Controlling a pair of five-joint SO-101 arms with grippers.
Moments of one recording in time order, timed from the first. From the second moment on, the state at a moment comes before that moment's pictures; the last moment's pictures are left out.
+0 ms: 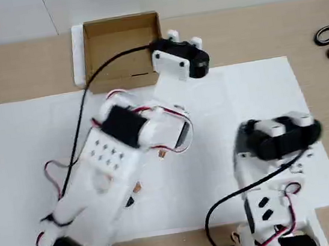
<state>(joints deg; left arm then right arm) 32.9 -14.2 -5.9 92.2 10.4 -6.9 -103.5 63.6 64.6 -1.5</state>
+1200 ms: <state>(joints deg) 32.9 -55.7 21.1 65.5 10.4 -21.0 -103.5 70.6 43.6 -1.5</state>
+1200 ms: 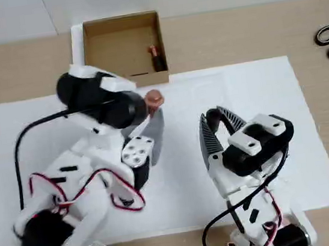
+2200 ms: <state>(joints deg) 32.9 -58.2 26.6 43.4 10.4 -27.1 -103.5 80.4 25.9 -1.5</state>
